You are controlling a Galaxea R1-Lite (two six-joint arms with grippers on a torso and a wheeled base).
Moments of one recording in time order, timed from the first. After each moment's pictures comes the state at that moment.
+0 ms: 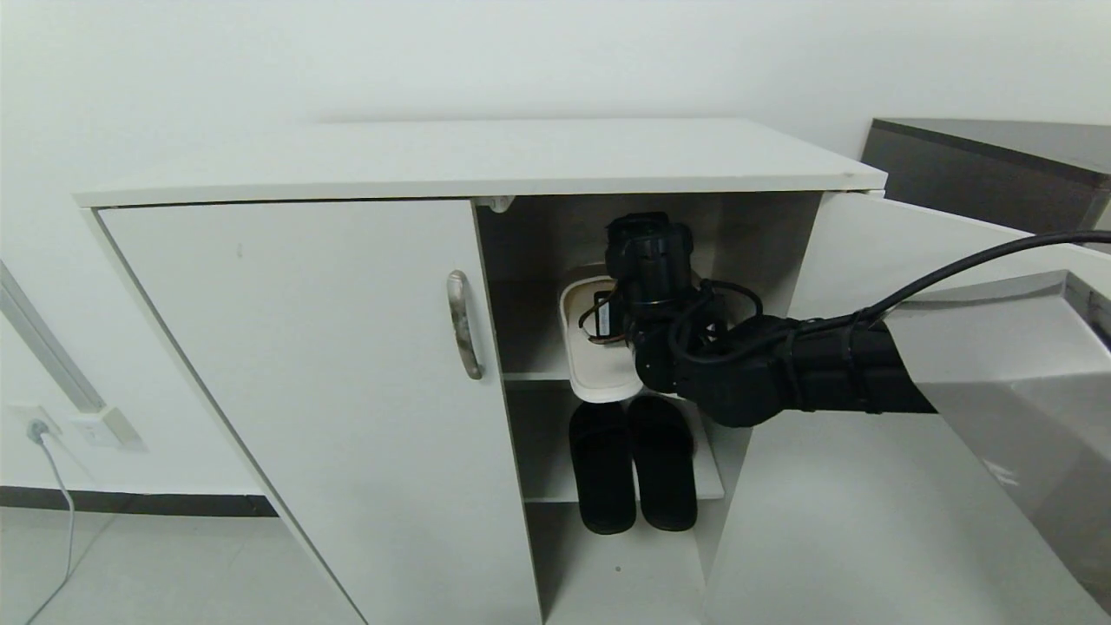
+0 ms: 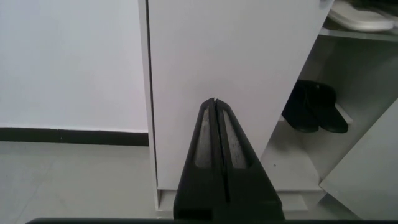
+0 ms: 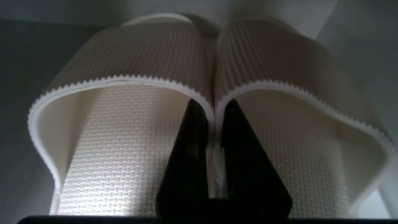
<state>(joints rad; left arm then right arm) 0.00 0.00 0.00 0.00 0.02 -0.09 0.75 2.24 -1.76 -0.31 -0.70 0.13</state>
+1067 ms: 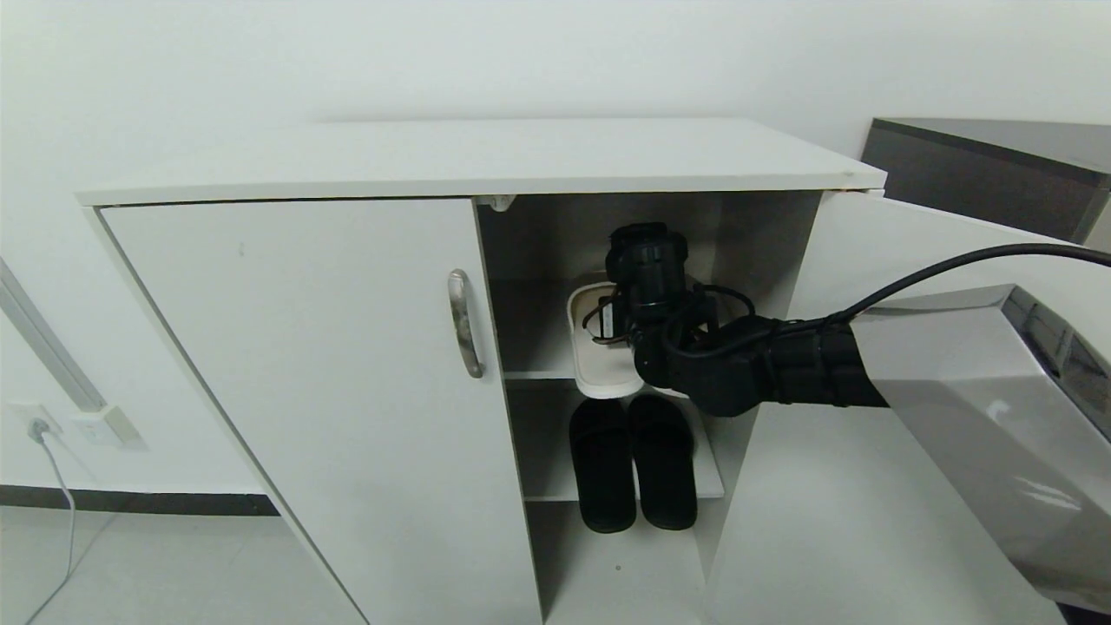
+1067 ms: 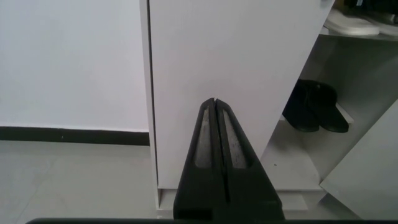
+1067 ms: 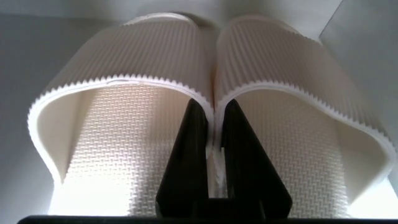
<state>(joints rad) 0.00 0.00 0.00 0.00 0.02 -0.09 0.72 2.31 -1.85 -0.26 -0.68 0.13</state>
